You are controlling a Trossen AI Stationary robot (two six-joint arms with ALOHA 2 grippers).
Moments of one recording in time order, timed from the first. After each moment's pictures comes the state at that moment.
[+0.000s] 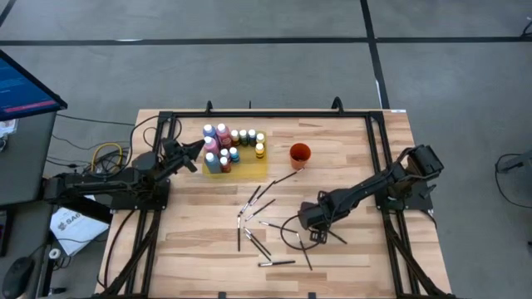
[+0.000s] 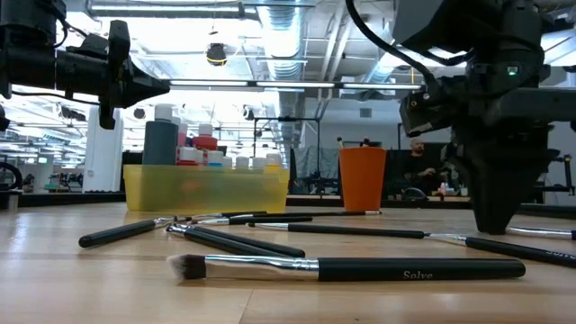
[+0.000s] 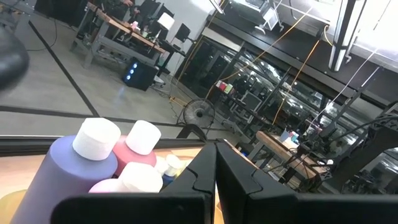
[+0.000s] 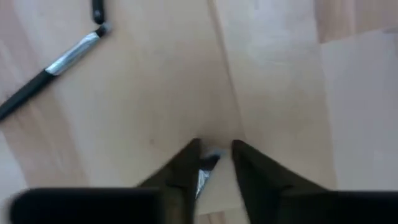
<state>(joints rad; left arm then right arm) 0.21 0.33 0.01 0.43 -0.49 -0.54 0.38 1.77 0.91 -0.61 0.02 0.62</state>
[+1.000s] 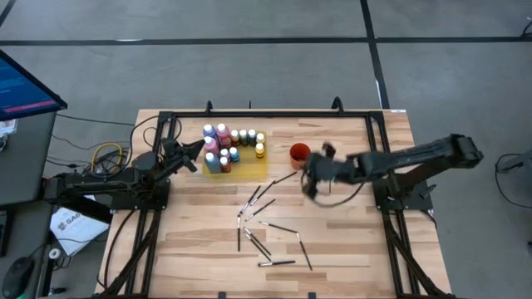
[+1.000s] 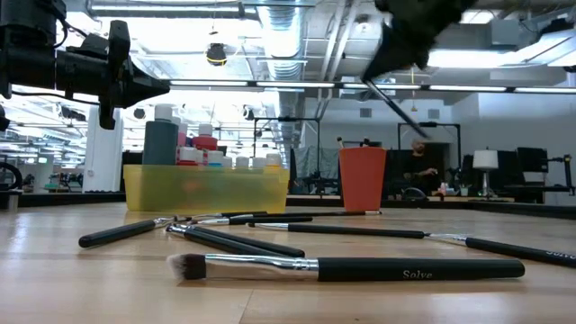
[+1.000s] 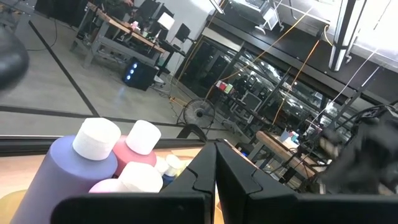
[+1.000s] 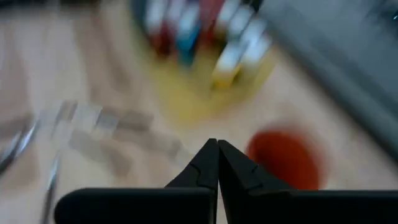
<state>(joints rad) 0.21 0.33 0.01 0.43 -0.49 -0.54 0.13 1.26 0.95 -0.43 0.51 0.33</state>
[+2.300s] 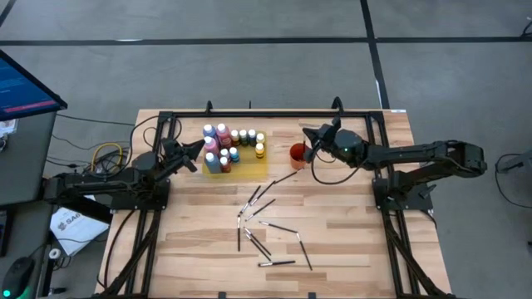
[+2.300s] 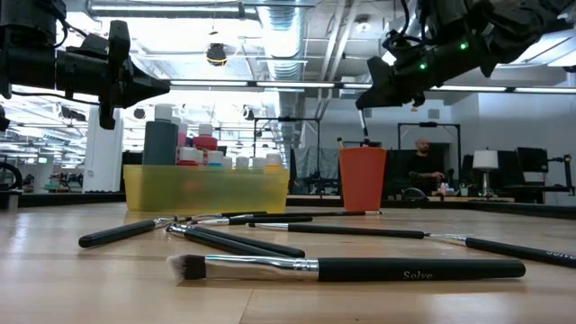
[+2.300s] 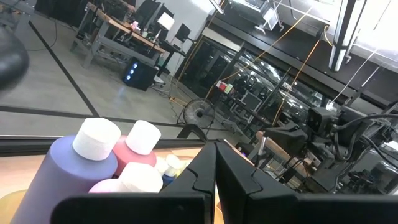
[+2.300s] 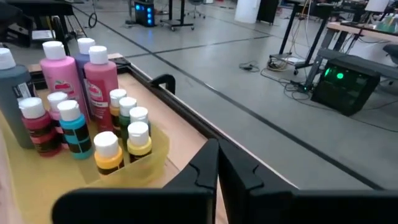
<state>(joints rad) 0.21 0.33 0.01 0.43 -0.49 -0.54 -0.25 1.22 0.53 0.44 0.47 0.02</state>
